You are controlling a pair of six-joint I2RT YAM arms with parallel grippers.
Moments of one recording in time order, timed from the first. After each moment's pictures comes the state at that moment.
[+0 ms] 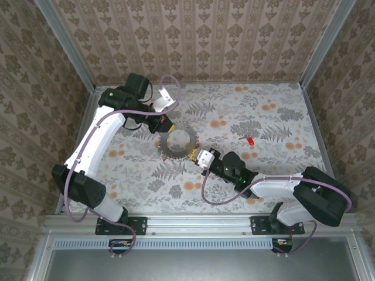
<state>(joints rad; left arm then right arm) -0.44 1.56 1.71 -1.25 0.63 0.45 0.88 1.37 0.42 0.83 0.02 -0.41</state>
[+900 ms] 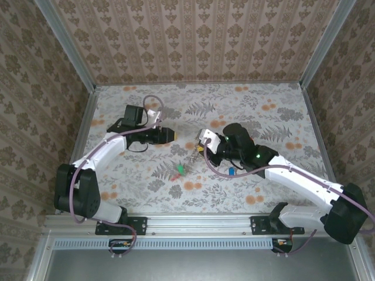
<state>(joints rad) -0.33 1.44 0.96 -0.40 0.78 -0.29 0.71 1.20 0.91 -0.28 -0.26 -0.34</state>
